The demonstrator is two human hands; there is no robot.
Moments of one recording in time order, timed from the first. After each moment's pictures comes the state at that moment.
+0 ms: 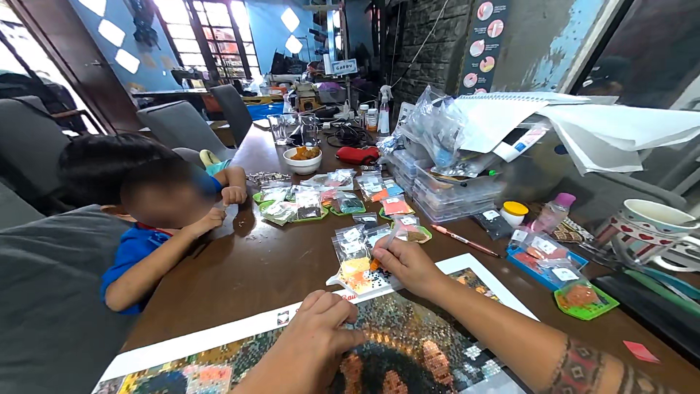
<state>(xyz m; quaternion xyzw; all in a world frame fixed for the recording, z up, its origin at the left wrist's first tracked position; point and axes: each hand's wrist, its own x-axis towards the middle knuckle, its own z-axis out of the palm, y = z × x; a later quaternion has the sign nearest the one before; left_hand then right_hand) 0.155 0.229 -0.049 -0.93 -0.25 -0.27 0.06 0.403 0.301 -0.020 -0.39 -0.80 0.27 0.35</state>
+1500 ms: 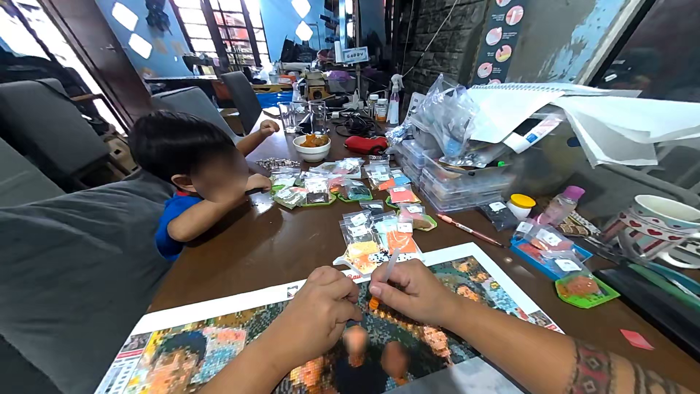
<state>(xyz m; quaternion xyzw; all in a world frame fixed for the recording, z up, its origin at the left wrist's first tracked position) 0.153 0.228 -0.048 -0.91 -0.26 -0.31 0.03 0.394 0.257 -0.033 -0.19 -0.84 0.33 0.38</state>
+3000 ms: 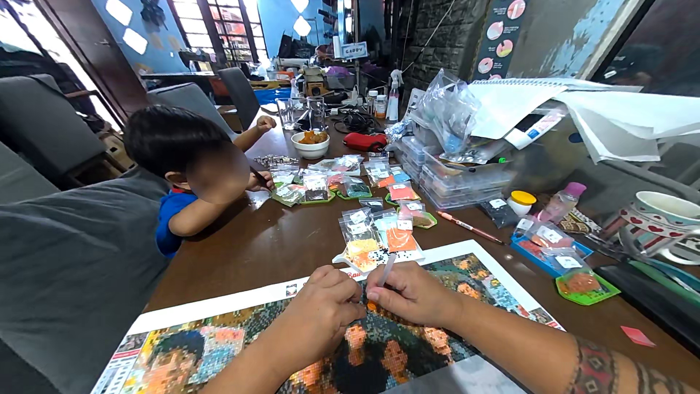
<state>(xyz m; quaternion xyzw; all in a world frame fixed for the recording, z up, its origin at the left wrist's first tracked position) 0.157 0.225 -0.045 -0.92 -0.25 -0.28 0.07 0.393 0.258 -0.033 -0.15 -0.88 0.28 0.35</state>
